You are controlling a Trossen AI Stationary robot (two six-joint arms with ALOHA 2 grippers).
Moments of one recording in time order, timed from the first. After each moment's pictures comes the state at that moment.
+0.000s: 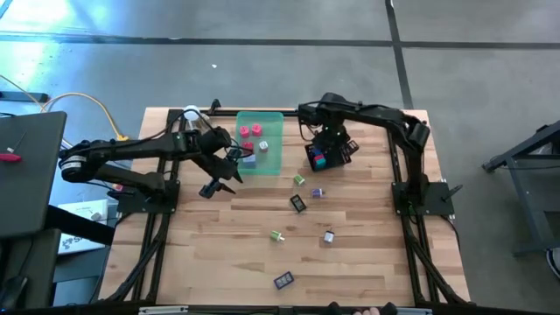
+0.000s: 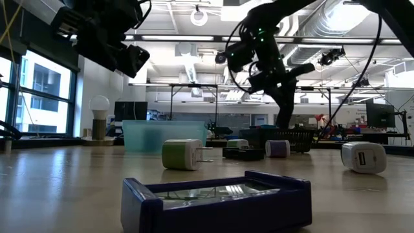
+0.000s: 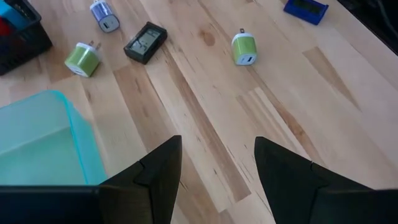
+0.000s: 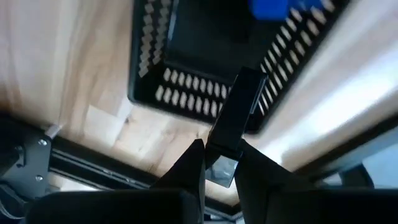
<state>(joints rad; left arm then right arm) 0.31 1.11 0.82 -0.61 0.53 0.61 -0.48 1.98 1.67 -1.52 0.25 -1.00</state>
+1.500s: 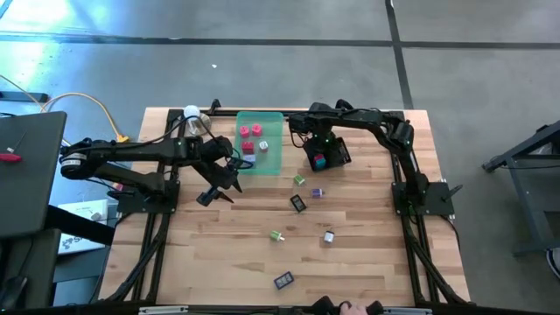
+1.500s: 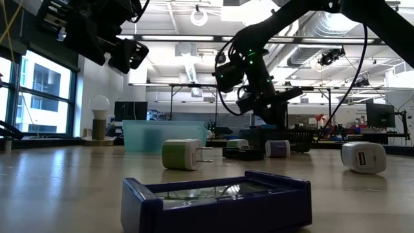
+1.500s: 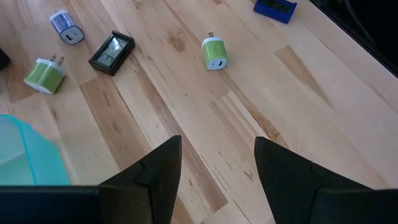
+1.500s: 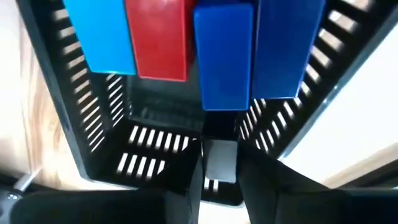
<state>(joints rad) 0.21 1.11 0.82 -0.61 0.53 0.59 -0.47 2.13 1.67 -1.38 0.25 -0.91</state>
